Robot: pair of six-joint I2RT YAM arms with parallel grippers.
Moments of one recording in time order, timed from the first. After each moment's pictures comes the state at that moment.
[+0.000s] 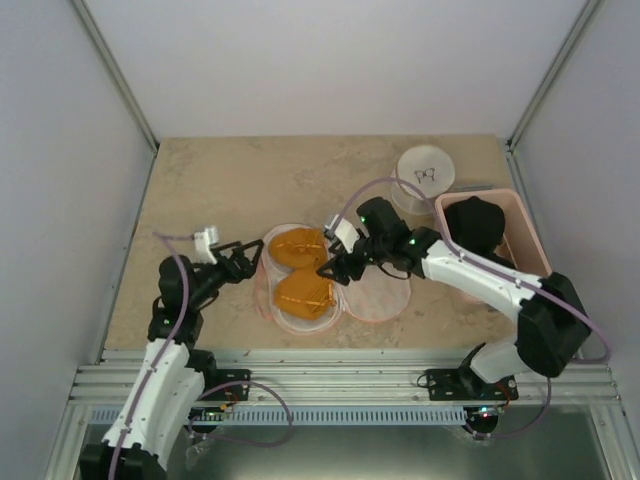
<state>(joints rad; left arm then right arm) -0.07 0.55 0.22 0.13 0.44 -0.72 0.81 1.43 1.03 -0.37 -0.41 -0.13</state>
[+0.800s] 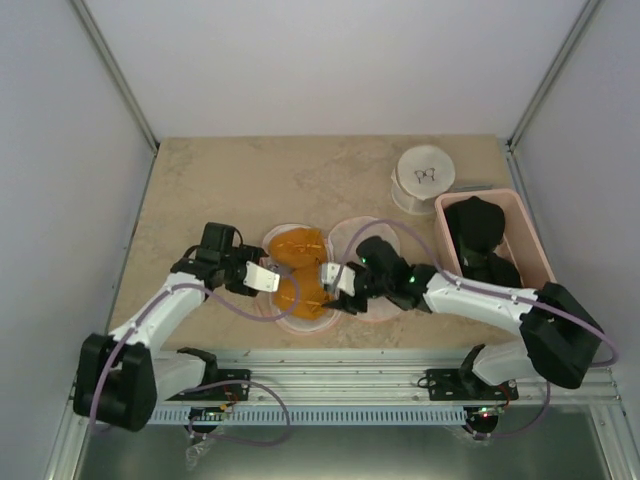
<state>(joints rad) -0.27 1.10 0.59 -0.46 0.34 1.50 0.87 1.39 0.77 -0.10 -0.42 -0.46</state>
